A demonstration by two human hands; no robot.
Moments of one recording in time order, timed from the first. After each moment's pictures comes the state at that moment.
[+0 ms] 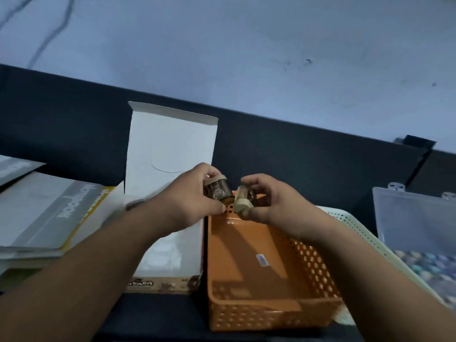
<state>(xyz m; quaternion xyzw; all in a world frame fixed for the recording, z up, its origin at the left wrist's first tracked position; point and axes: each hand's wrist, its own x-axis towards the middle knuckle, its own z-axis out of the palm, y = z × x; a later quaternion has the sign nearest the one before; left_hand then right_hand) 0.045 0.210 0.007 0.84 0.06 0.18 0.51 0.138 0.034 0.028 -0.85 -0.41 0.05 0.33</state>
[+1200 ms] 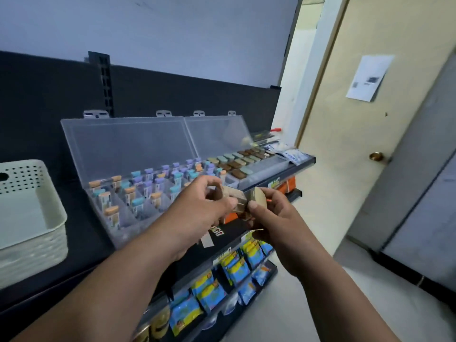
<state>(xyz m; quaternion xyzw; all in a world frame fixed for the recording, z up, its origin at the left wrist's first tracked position) 0.142 -0.358 -0.030 0.73 -0.16 -0.09 0.66 0.097 -0.519 -0.045 -0.71 0.02 -0.09 0.70</state>
